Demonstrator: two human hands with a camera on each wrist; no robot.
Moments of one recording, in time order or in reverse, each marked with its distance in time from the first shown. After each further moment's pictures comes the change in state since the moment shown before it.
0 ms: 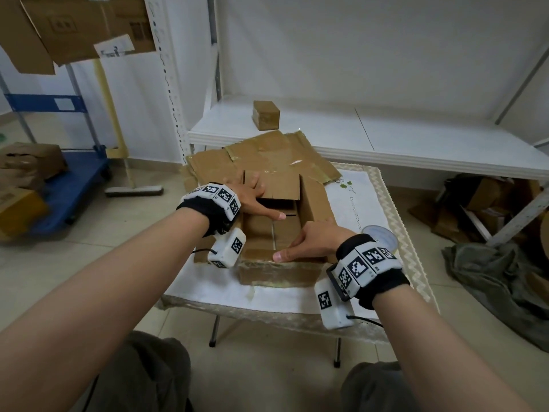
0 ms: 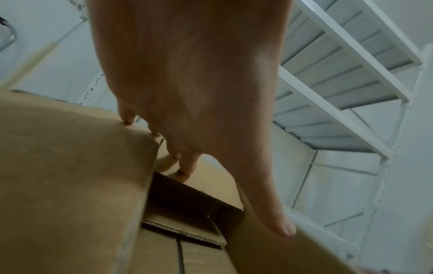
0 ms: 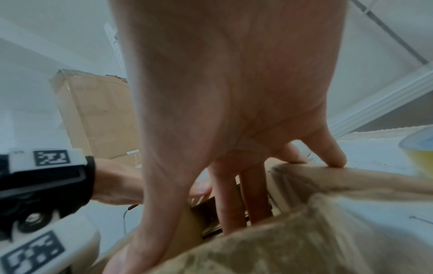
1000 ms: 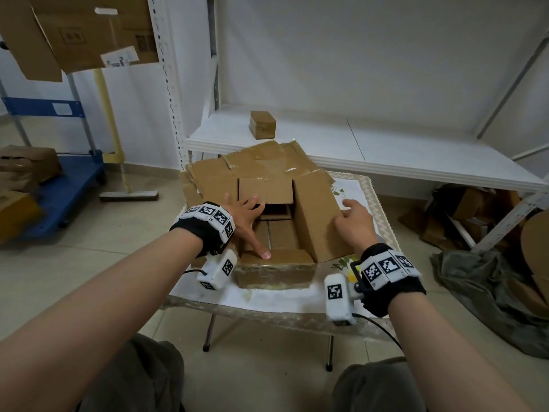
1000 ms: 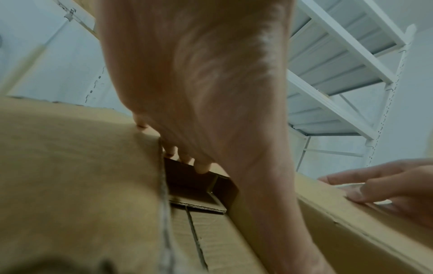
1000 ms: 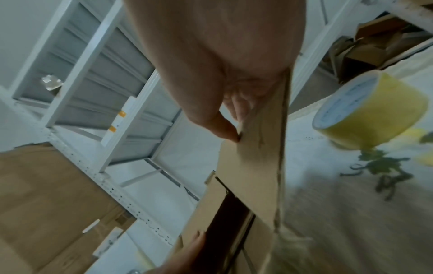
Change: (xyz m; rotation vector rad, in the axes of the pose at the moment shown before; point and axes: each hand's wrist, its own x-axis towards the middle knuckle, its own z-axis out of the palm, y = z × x) left_hand -0.029 0.000 0.023 0.062 -0.036 0.150; right_hand -0.027 0.044 -0.003 0.922 0.658 0.301
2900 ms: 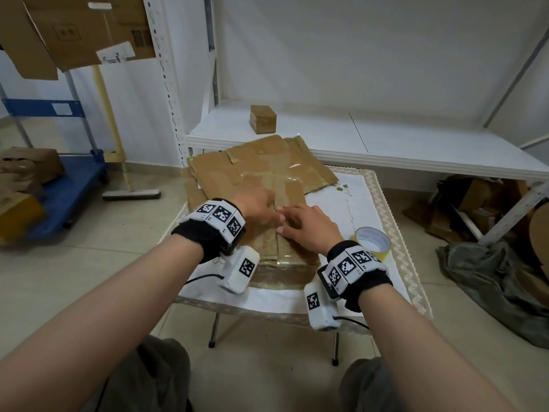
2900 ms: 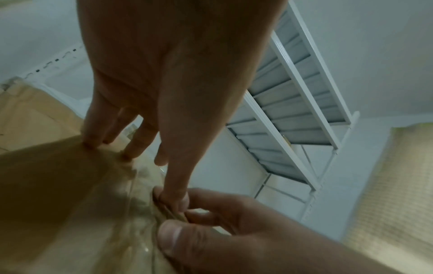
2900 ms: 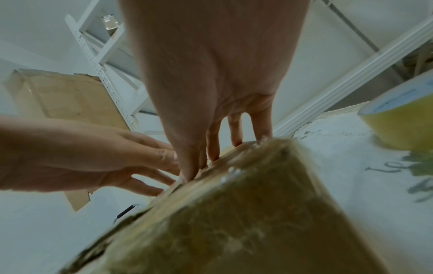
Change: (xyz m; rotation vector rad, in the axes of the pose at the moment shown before) left_hand -0.028 0.038 -0.028 -0.323 0.227 -0.018; right_hand -0.007 -0.011 0.058 -0.530 -0.279 -0.492
